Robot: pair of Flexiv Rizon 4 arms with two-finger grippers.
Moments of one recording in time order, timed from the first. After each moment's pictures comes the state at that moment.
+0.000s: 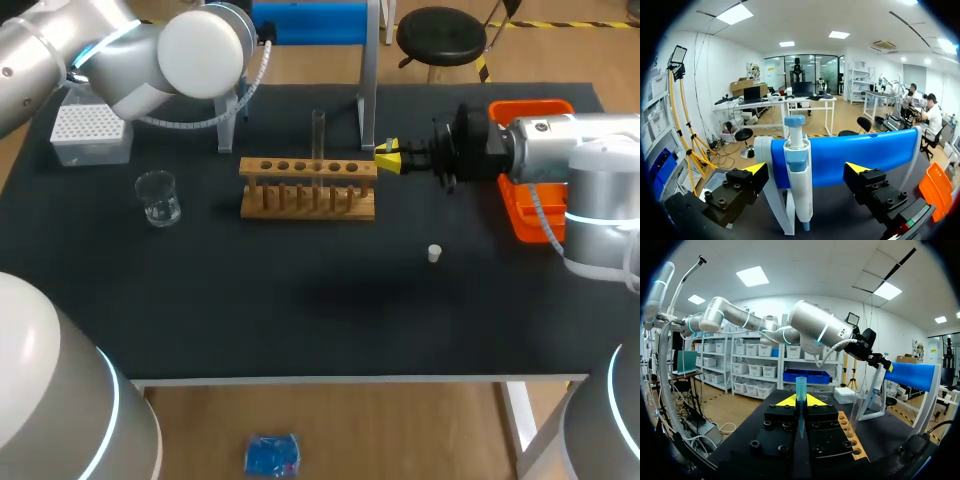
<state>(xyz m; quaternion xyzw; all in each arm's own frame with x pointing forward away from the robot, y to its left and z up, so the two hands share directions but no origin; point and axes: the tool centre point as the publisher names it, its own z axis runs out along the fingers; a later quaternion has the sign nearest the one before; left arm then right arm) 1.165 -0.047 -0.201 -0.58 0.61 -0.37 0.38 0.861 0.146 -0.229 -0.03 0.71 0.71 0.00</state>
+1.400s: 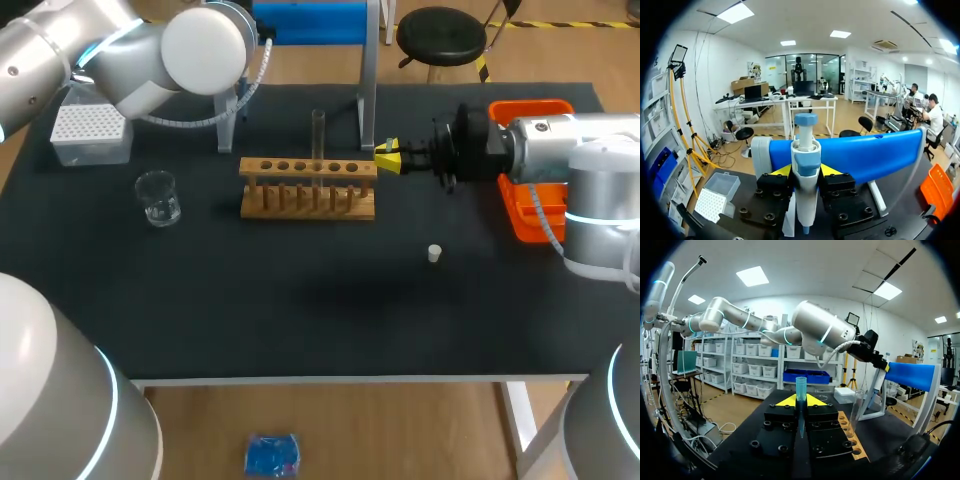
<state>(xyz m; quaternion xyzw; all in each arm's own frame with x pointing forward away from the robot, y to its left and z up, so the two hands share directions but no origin) 1.172 -0.046 -0.205 -0.59 0.61 -0.37 0.38 0.861 0.146 -0.229 -0.03 0.71 0.71 0.00</state>
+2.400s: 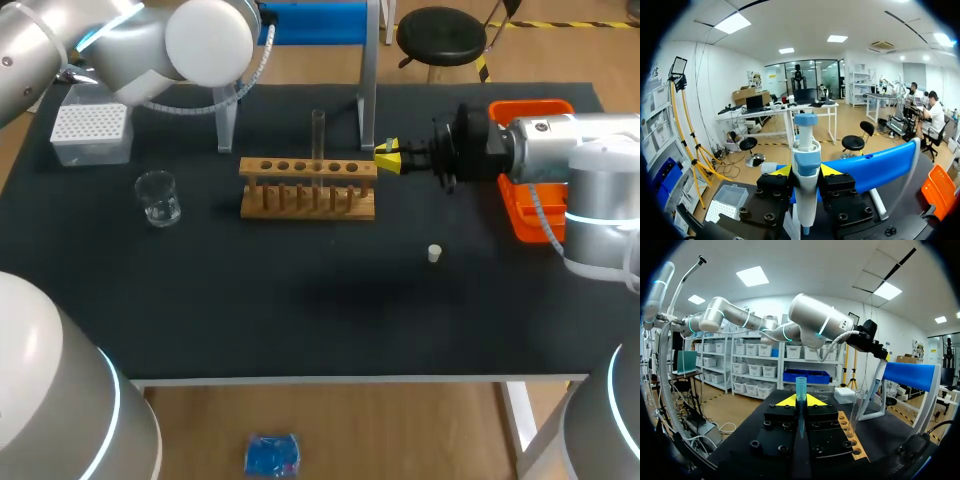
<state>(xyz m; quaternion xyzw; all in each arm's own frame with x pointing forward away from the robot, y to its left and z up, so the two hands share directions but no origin) 1.170 -0.048 -0.165 -0.56 0.61 -0.37 0.41 0.861 0.146 -0.229 -0.03 0.71 0.71 0.00</state>
